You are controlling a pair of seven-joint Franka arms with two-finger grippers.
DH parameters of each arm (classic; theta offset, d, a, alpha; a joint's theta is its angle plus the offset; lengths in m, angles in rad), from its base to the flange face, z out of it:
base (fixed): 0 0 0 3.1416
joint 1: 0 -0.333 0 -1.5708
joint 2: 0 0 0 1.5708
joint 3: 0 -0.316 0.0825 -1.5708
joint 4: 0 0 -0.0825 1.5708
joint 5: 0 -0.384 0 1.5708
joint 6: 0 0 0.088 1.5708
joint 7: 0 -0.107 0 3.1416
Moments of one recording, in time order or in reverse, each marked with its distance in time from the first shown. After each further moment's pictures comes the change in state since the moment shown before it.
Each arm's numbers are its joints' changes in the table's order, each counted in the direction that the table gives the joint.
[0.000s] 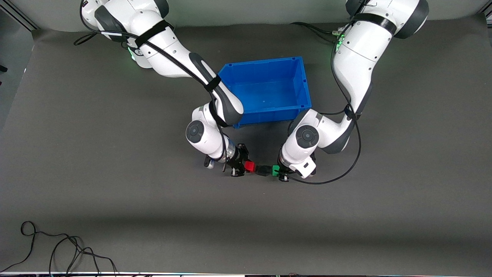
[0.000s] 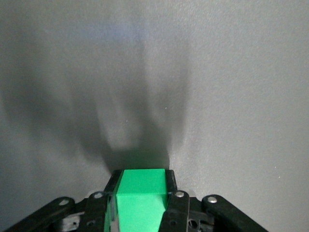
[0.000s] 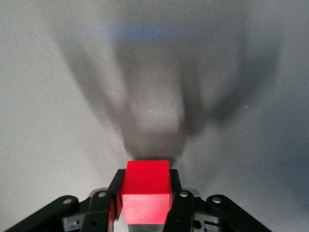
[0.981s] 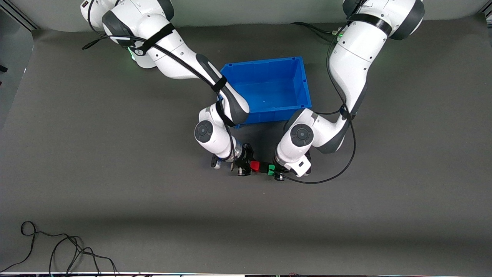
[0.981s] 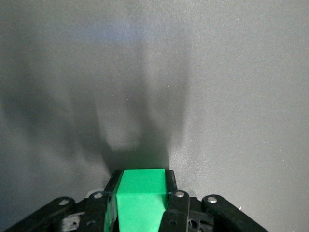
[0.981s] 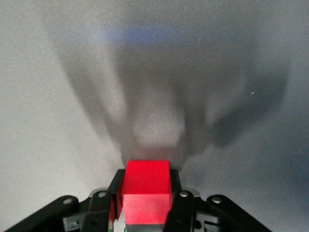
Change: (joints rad) left arm 0.022 -0.018 -0.003 0.028 0.000 -0.003 0.022; right arm -0.026 -0.047 0.003 0.057 0.035 -0.001 -0.010
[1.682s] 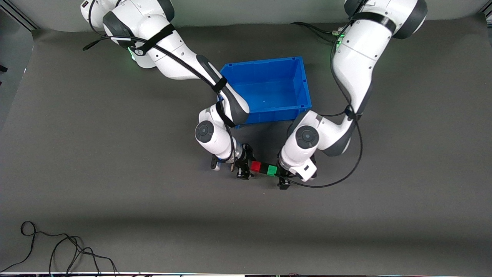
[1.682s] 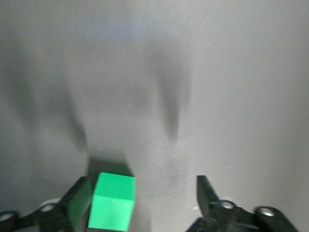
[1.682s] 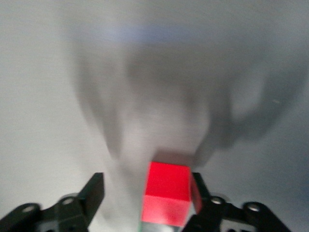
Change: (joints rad) left arm -0.027 0.042 -0.030 0.038 -0.015 0.057 -0.016; right arm -0.004 -0.005 0.031 0.029 0.088 -0.003 0.000
